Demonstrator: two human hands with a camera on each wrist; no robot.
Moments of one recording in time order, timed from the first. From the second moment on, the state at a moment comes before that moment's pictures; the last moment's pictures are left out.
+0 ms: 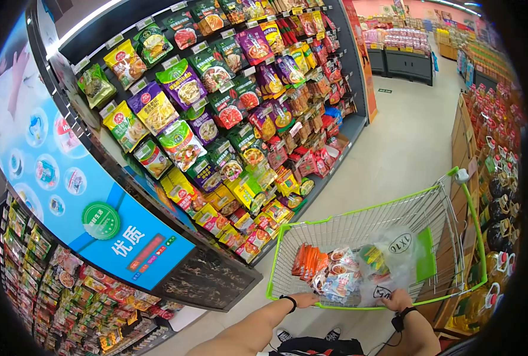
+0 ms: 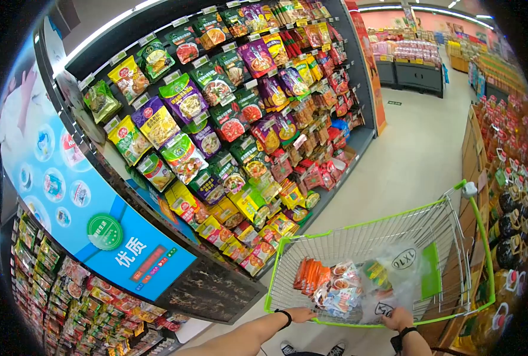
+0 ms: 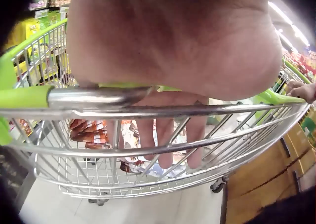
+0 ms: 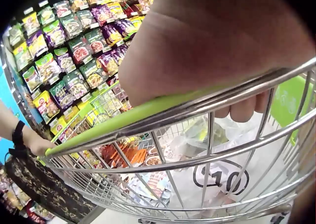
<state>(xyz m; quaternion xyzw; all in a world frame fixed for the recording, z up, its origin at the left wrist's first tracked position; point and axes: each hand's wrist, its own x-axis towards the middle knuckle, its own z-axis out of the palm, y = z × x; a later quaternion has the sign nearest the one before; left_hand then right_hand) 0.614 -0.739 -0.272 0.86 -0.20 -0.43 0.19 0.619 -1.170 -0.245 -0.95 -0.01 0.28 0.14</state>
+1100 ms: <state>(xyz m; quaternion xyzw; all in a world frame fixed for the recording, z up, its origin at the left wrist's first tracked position) 0.606 -0.723 -0.314 0.84 -0.10 -0.40 0.34 0.609 -1.154 -0.225 -0.95 0.08 0.26 0.11</state>
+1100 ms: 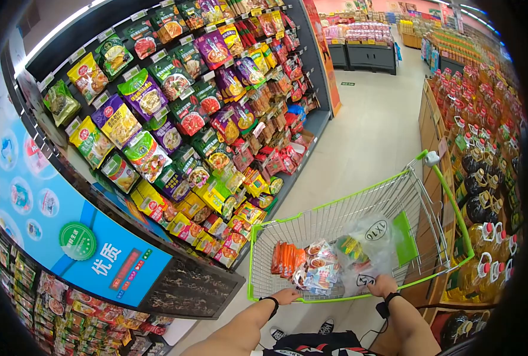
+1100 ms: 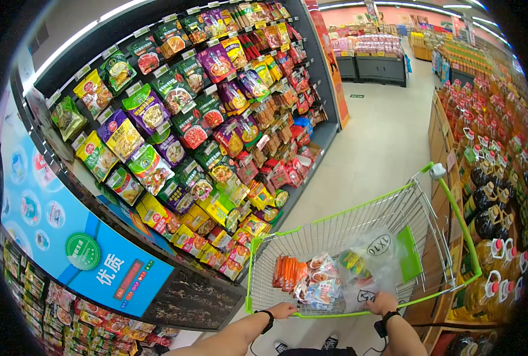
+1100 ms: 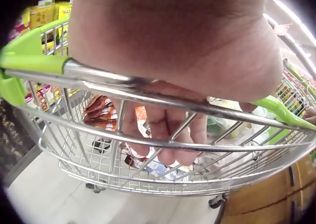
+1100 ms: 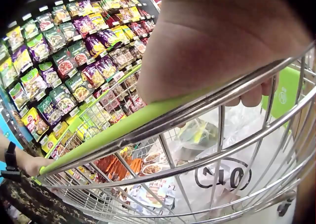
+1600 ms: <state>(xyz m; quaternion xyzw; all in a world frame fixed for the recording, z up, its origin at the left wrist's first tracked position) 0.611 -0.722 -0.310 0.85 -0.12 -0.40 0.32 0.610 -1.150 -0.214 -0.95 0.08 0.28 0.11</state>
